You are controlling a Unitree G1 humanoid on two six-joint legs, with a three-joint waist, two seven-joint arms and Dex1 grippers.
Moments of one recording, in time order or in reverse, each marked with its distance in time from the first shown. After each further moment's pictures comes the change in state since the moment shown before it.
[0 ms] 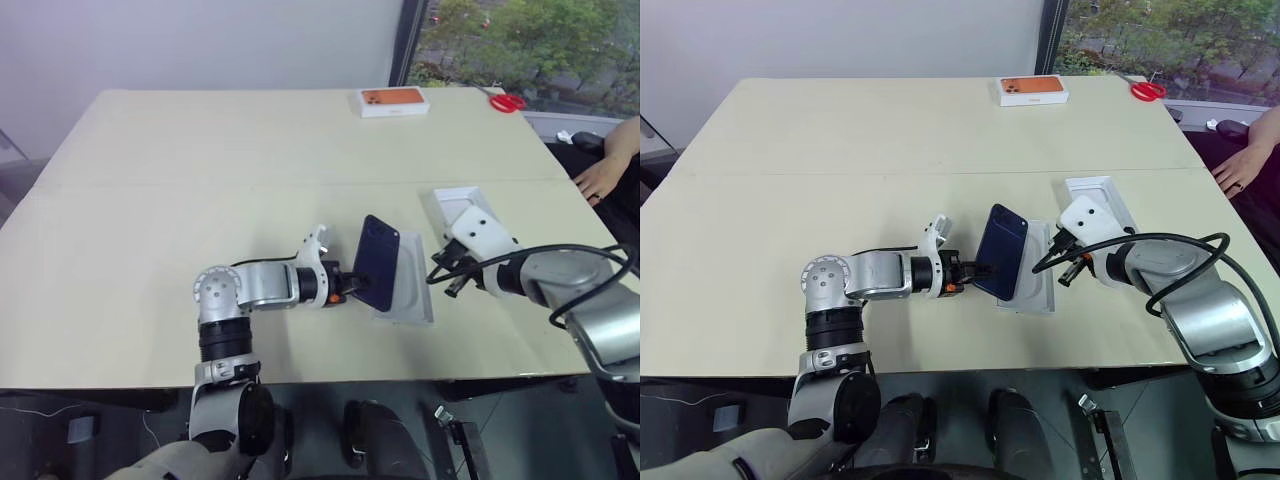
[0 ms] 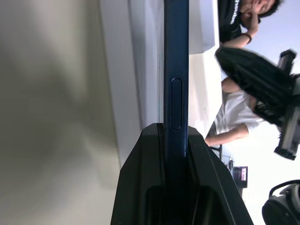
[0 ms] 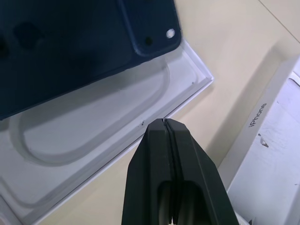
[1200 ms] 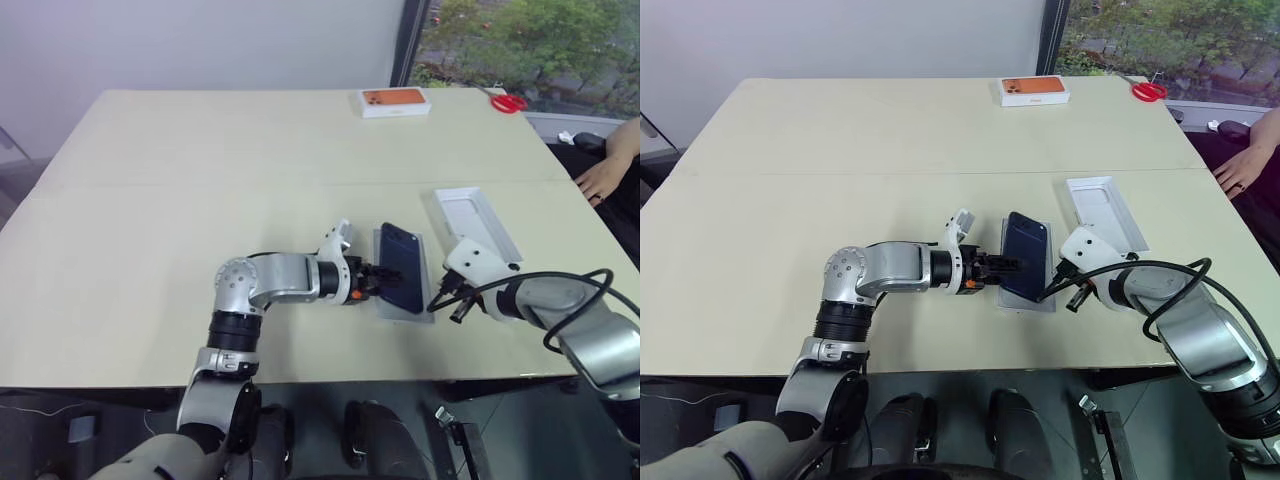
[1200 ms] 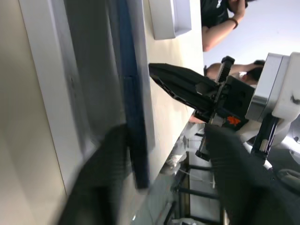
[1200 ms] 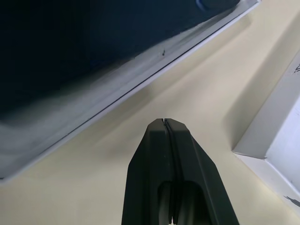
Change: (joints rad) left arm -0.019 0.128 -0.319 0.092 -0.397 -0.235 0.182; right arm 0.118 -0.050 0.075 0.041 -0.056 -0.078 -0.034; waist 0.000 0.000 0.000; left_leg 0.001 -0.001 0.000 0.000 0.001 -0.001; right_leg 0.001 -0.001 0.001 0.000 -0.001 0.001
